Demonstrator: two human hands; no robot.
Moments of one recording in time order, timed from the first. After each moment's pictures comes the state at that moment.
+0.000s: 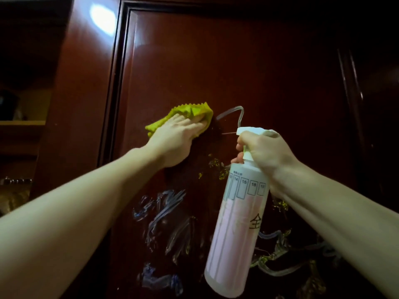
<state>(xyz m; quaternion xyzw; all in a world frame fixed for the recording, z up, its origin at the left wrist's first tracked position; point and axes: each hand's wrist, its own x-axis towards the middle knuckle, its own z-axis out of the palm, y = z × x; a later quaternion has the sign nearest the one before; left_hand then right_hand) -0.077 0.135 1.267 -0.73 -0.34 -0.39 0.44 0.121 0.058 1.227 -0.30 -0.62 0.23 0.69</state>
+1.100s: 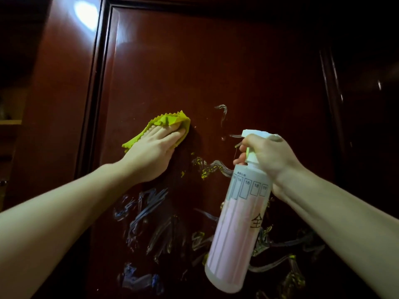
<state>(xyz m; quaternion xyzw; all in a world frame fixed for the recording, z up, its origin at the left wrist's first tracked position) -0.082 0.136 1.235 -0.74 -0.31 -0.41 0.44 0.160 0.057 1.217 -0.30 -0.59 0.27 0.70</state>
